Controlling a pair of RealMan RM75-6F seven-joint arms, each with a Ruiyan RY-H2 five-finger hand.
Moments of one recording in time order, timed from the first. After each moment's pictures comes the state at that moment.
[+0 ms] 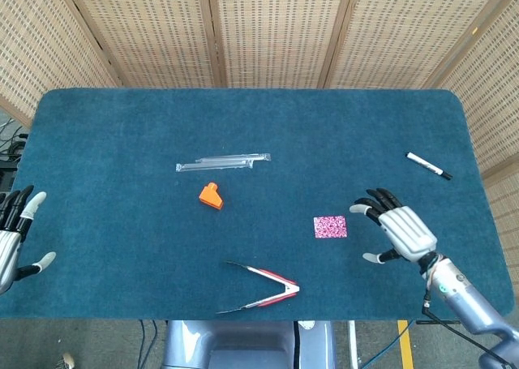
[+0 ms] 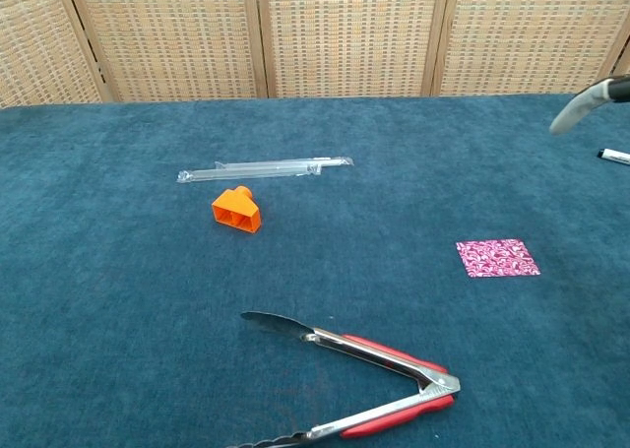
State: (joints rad) left arm -0.10 -0.97 -0.06 -1.80 1.53 1.50 0.18; right arm 0.48 -1.03 0.11 -1.67 -1.62 0.99 0.26
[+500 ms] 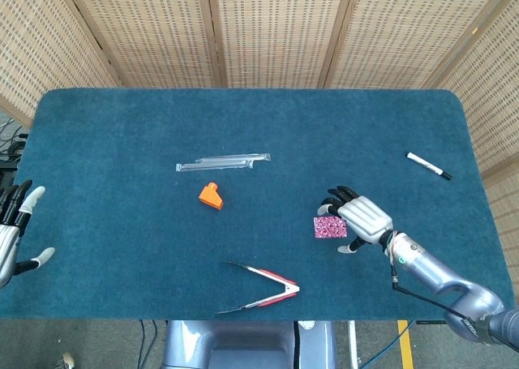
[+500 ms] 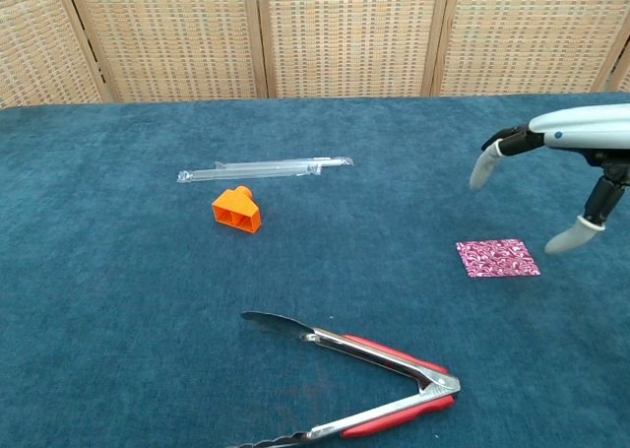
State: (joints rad) left arm -0.12 -0.95 -0.07 -1.83 1.50 1.48 0.18; right arm 0.69 -1.19 0.09 -1.46 -1.67 0.77 0.29
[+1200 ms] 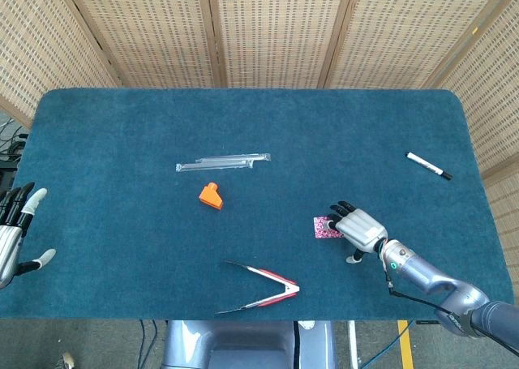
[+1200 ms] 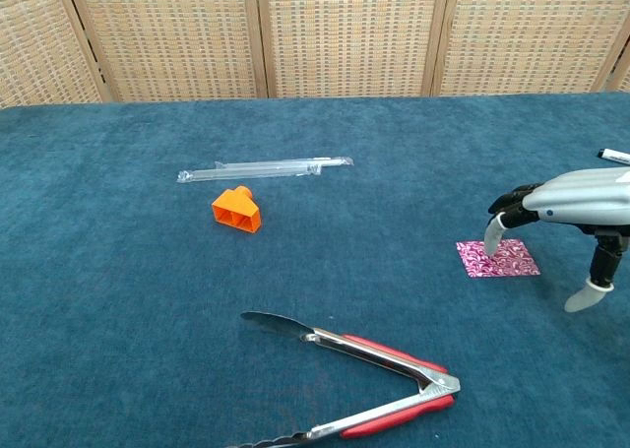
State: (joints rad) left arm -0.13 -0.95 -0.06 -1.82 1.48 1.46 0.18; right arm 0.74 -1.30 -0.02 -1.31 -1.66 0.71 0.18
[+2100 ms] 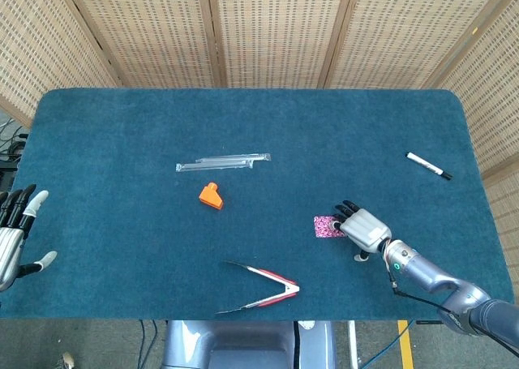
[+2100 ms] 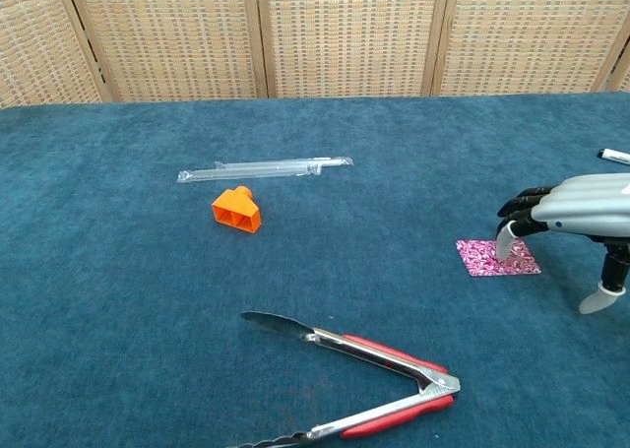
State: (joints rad) left arm -0.12 -0.96 -0.05 -1.84 1.48 1.46 0.20; right arm 0.75 -1.34 -0.09 -1.22 -1.66 0.75 0.11
